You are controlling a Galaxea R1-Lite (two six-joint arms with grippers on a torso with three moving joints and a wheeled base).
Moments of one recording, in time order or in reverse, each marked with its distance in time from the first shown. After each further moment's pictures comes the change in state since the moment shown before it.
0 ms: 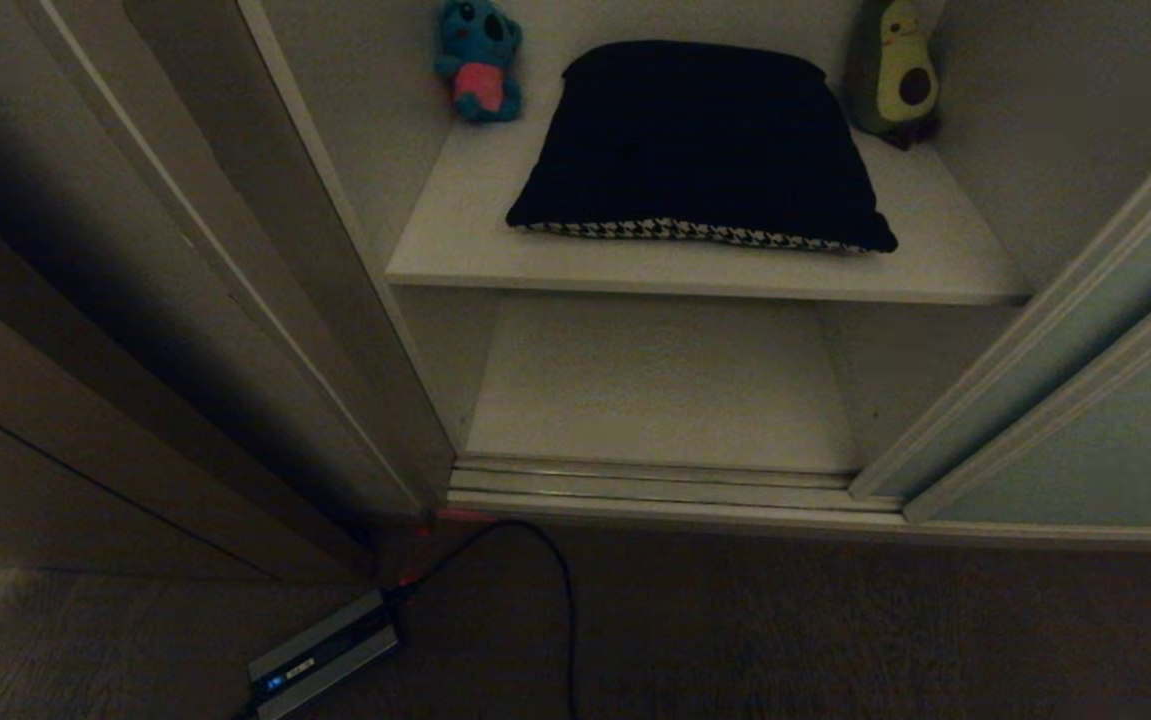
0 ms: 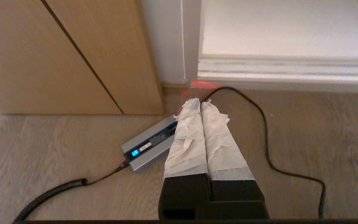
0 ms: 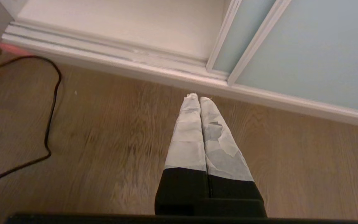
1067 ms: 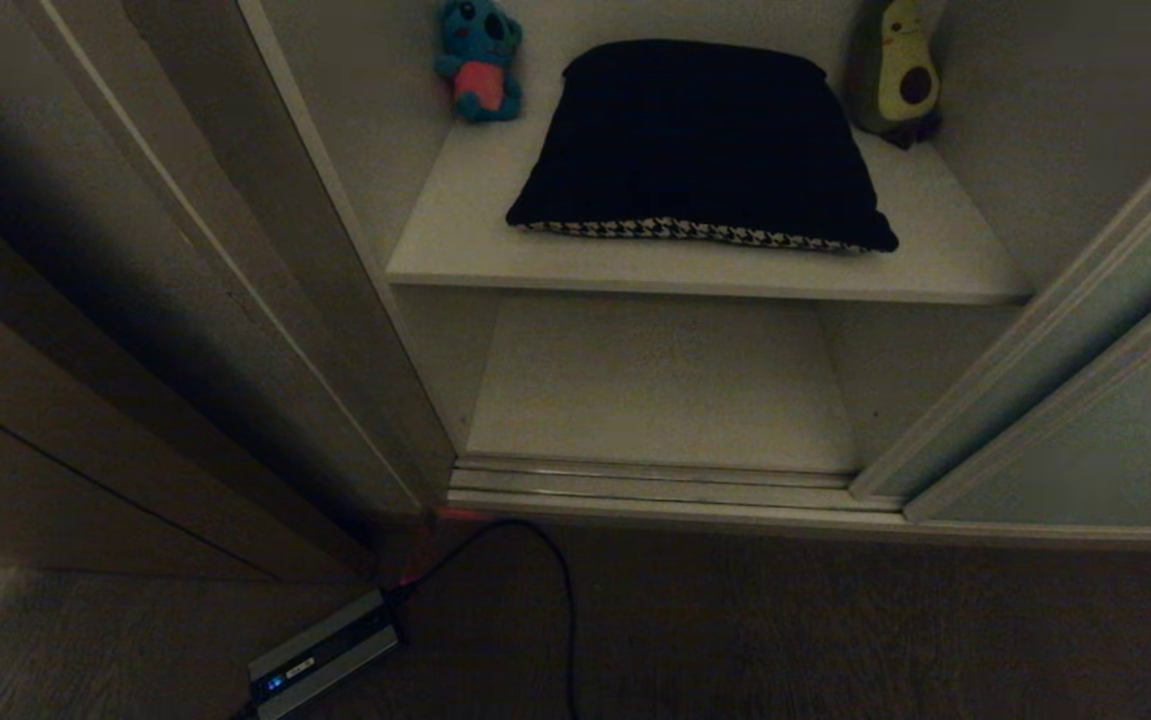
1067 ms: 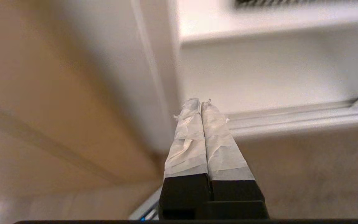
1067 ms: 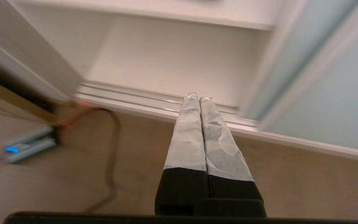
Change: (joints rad) left arm -0.004 0.712 -0.792 0.005 -0.132 0.066; right arm 0.013 0.643 -0.898 0.190 0.145 0.149
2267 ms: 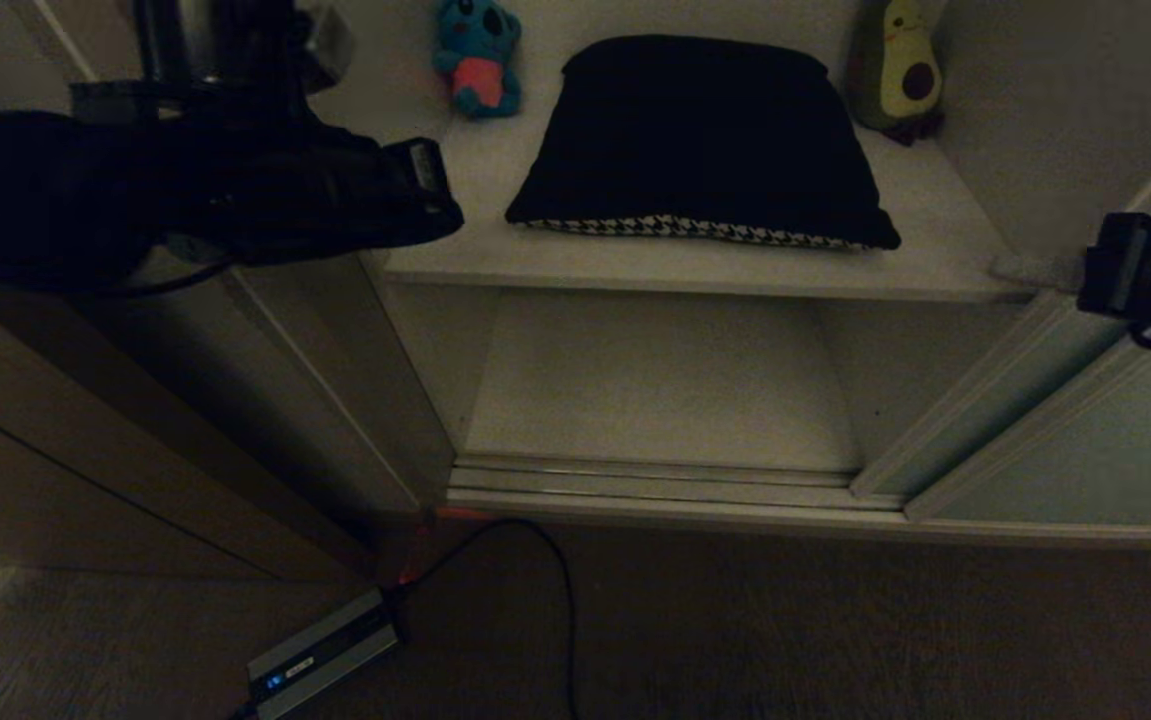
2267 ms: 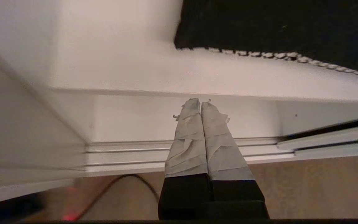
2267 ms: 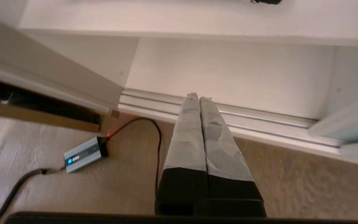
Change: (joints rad) left arm -0.380 1.045 -0.808 -0.062 0.224 -0.338; right arm 0.075 0.742 -0.265 -0.341 0.104 0.183
